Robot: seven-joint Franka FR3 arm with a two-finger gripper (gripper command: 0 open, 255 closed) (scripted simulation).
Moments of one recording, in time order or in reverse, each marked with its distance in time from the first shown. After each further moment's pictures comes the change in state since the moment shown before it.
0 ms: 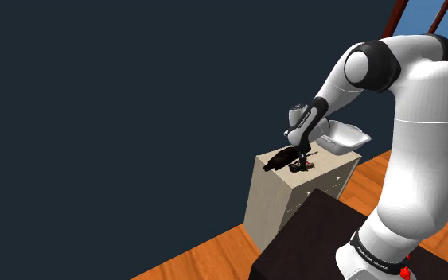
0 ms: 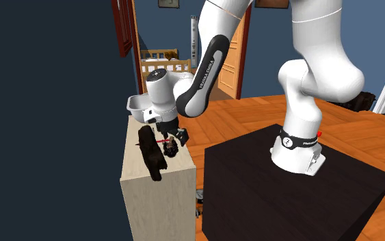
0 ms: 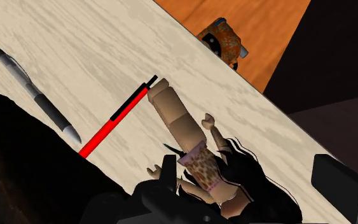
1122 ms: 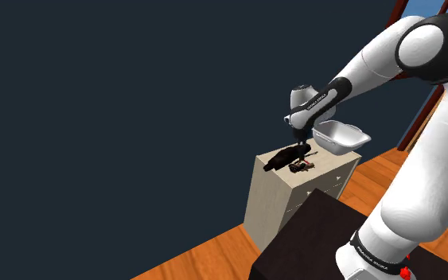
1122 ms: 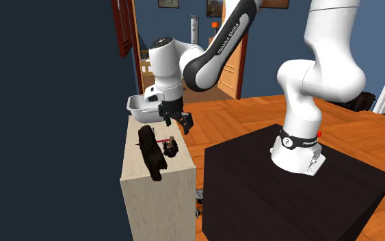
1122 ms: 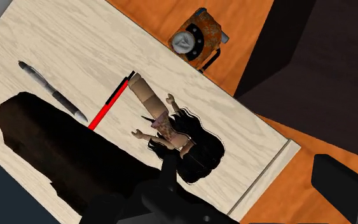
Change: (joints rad) arm 0.078 -0.310 0.002 -0.085 -0.021 -0.204 0.125
